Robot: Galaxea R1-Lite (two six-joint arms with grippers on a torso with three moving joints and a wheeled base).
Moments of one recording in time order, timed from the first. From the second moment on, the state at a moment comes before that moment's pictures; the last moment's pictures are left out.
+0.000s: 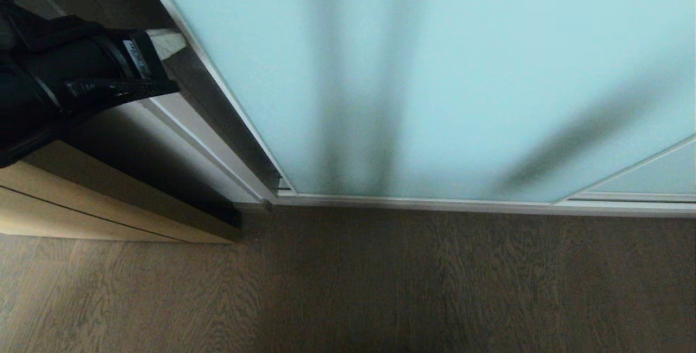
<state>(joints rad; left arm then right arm) -0.19 1.39 -1.05 -0.57 -0.10 0.02 0.00 0.00 0.00 0.00 -0.01 0.03</state>
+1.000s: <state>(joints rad) -0.75 1.51 -1.06 -0.67 0.14 0.03 0.00 0.00 0.00 0.00 -0.01 0.03</state>
